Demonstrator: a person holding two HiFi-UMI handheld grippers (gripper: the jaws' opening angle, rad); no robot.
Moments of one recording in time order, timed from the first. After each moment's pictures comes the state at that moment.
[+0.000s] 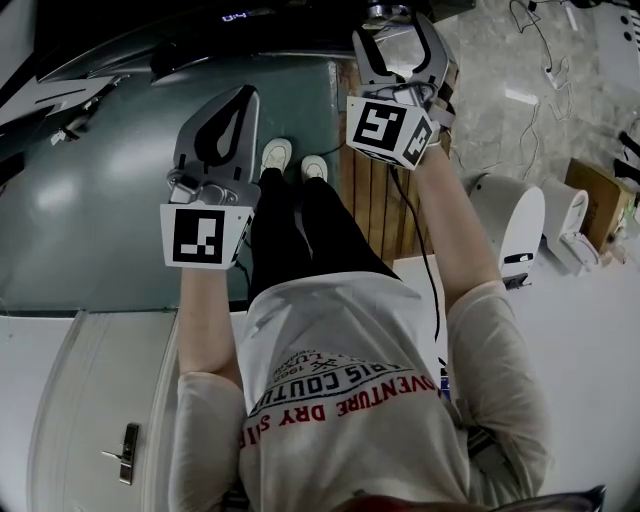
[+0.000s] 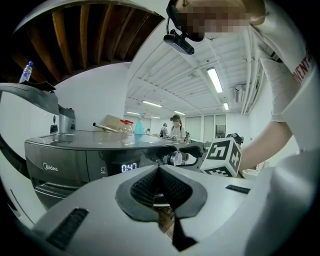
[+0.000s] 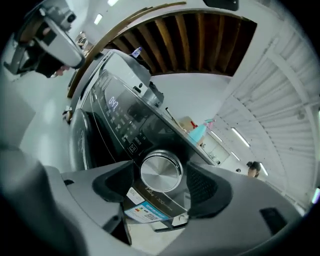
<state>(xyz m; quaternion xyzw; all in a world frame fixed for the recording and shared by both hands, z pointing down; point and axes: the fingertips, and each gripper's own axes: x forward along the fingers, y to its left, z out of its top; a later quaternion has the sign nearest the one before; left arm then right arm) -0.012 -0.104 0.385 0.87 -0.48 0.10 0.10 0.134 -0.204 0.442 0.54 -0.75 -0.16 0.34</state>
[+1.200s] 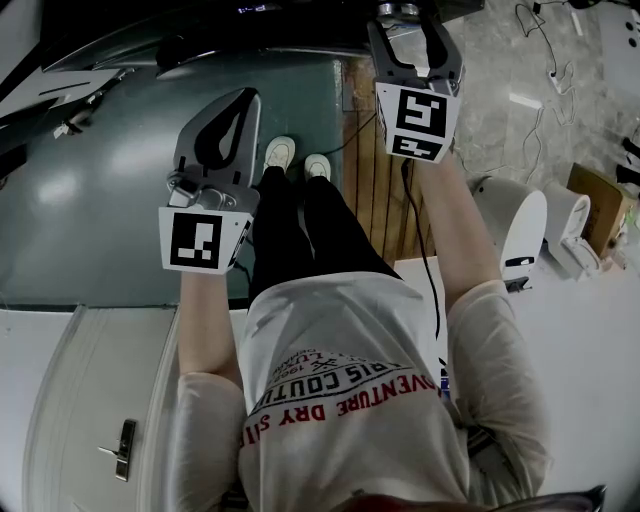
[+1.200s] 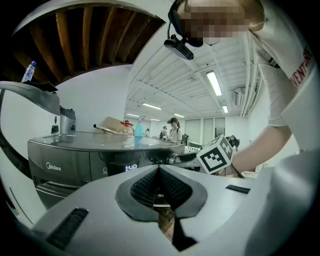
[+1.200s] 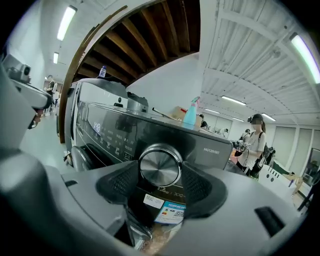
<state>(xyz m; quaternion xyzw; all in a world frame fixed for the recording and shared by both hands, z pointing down) -0.022 -0.093 0.383 0.87 -0.47 0.09 0.09 0.142 -0.211 0.446 0.56 -0.80 0.02 0.22</state>
